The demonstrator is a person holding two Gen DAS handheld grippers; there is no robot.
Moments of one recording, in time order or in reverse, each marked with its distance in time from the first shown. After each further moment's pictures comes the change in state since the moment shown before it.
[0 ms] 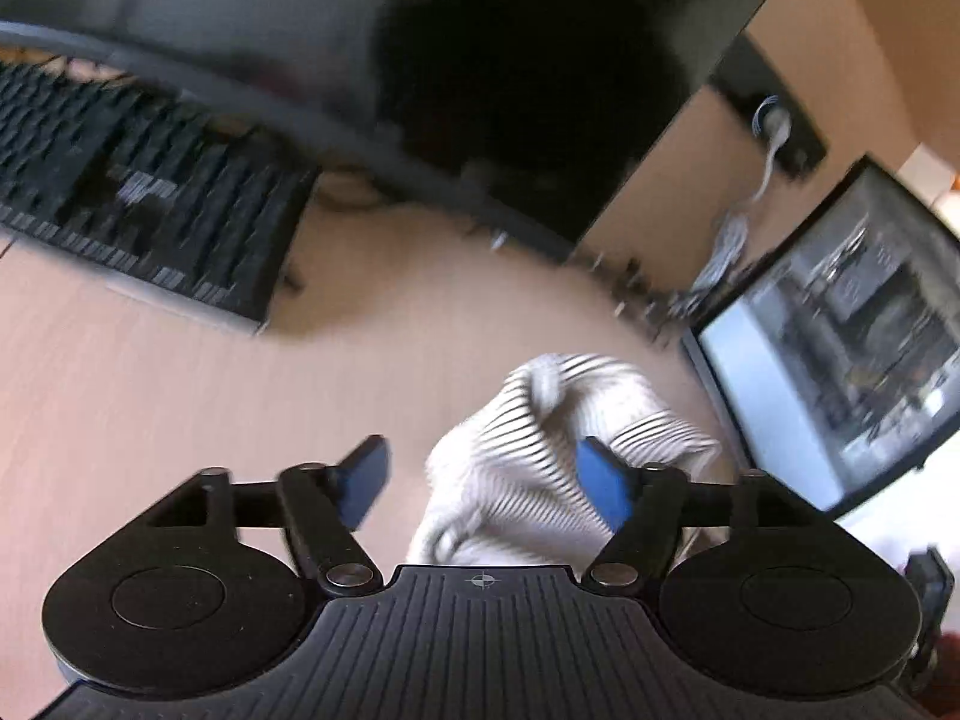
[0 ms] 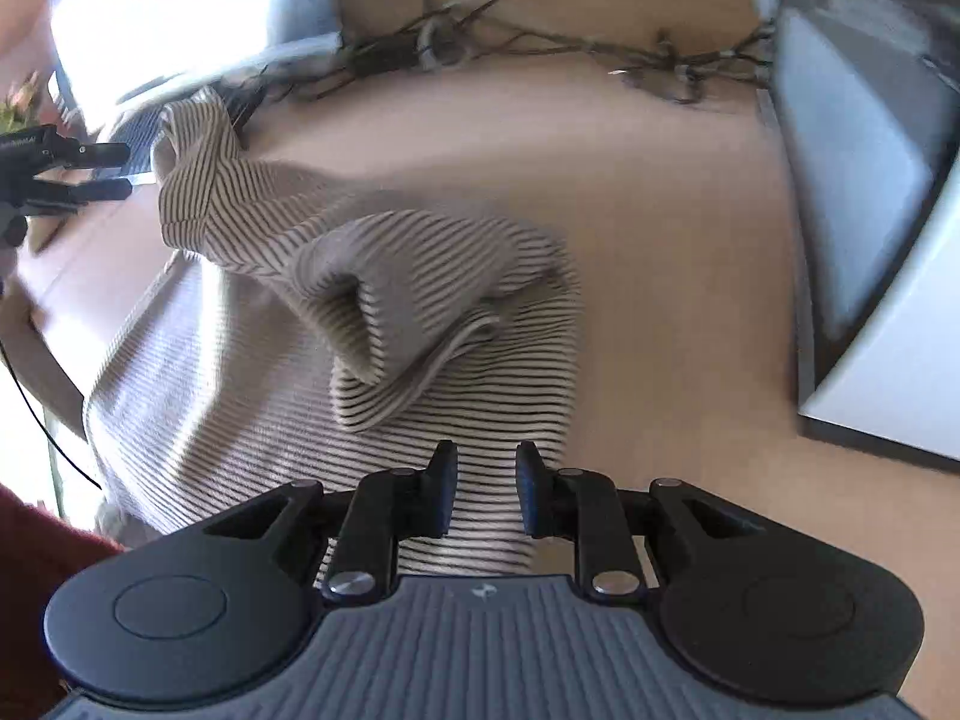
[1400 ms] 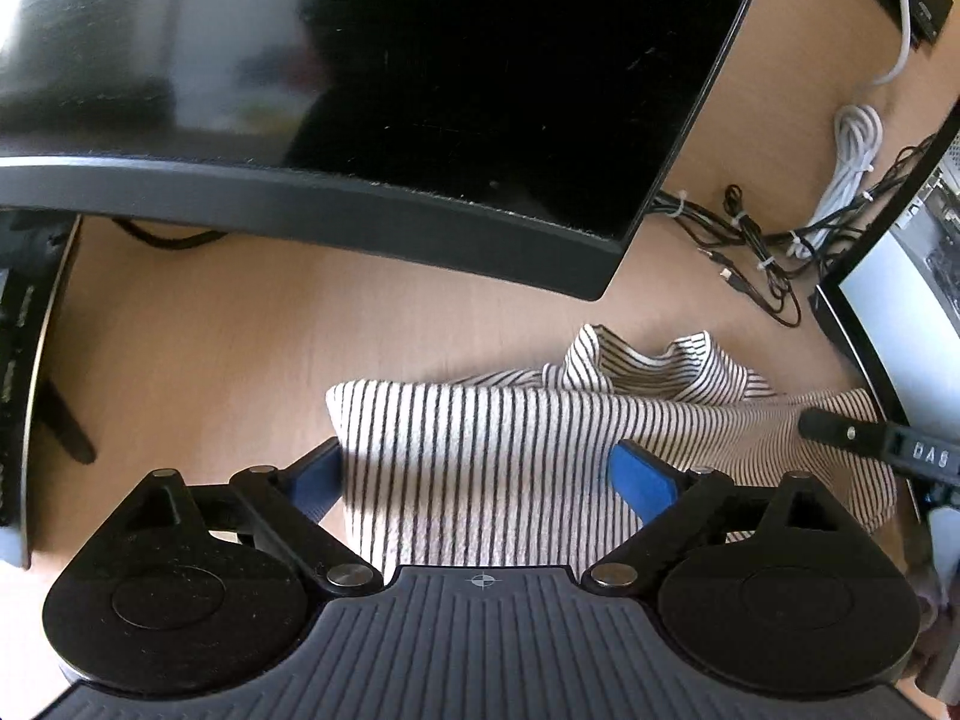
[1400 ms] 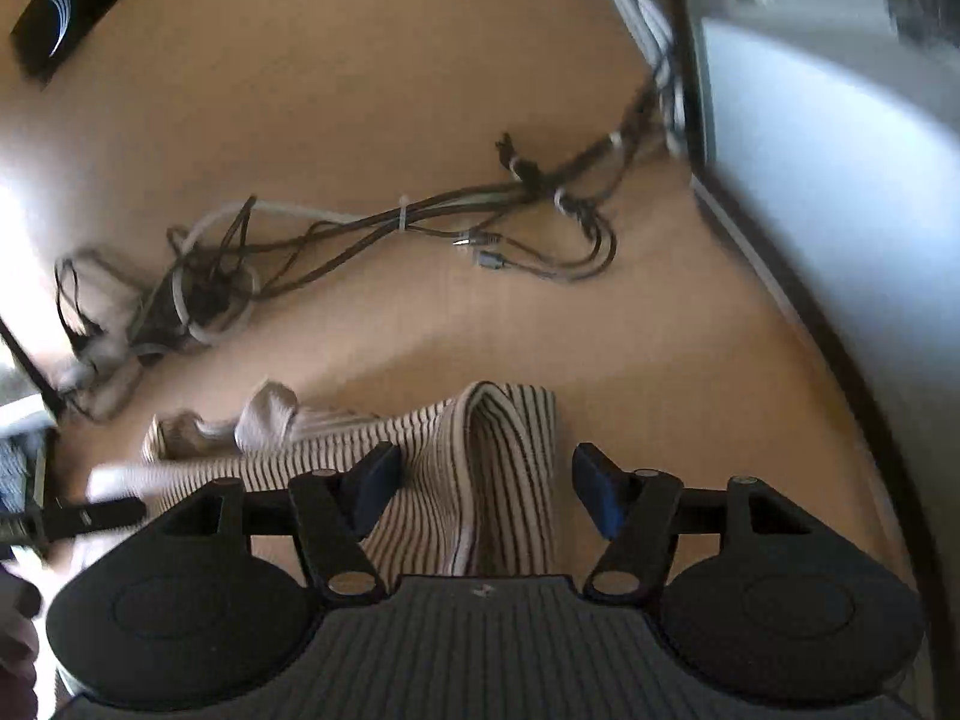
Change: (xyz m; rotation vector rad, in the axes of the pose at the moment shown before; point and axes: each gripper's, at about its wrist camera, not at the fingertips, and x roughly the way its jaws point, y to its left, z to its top) left arm 0.206 -0.042 0.045 0.183 0.162 0.244; right arm 0.149 -0.043 0.151 0.408 -0.300 -0.120
